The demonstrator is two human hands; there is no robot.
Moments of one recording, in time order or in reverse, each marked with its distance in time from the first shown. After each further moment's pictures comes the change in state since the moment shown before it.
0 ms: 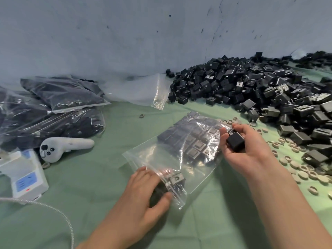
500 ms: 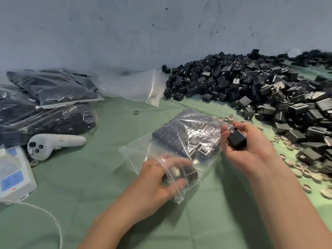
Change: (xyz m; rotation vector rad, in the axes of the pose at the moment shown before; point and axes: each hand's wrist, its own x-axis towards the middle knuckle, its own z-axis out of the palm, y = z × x) left_hand 0.043 0.007 0.017 -0.260 -0.117 -0.088; right_hand 0.004 -0.011 -0.006 0.007 0.022 0.008
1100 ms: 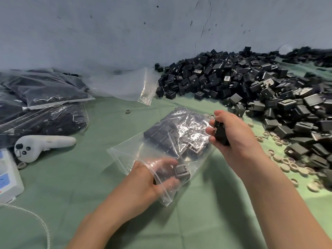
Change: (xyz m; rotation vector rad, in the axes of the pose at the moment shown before) left_hand 0.002 -0.011 0.006 -0.064 -0.049 -0.131; right_hand -0.004 0.003 0.001 -0.582 -0.155 -0.350
